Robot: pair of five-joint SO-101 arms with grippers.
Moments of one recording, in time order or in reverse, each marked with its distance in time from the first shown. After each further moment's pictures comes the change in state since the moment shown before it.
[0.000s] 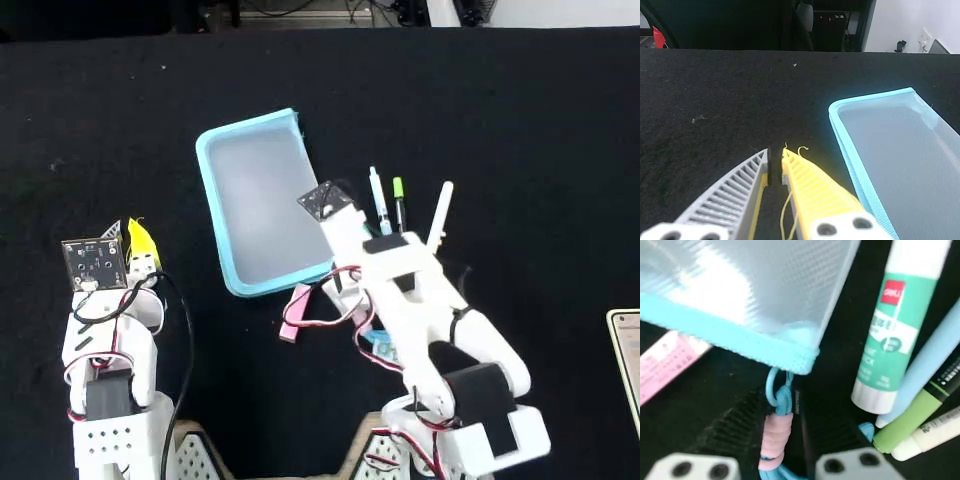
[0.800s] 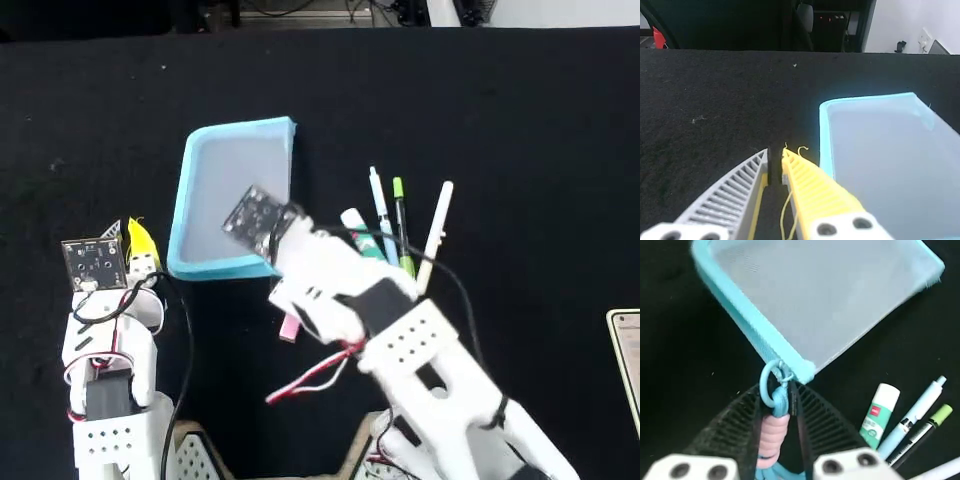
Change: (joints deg) left arm 0.0 0.0 0.0 -0.6 0.0; right arm -19.4 -34.8 1.8 2.9 2.9
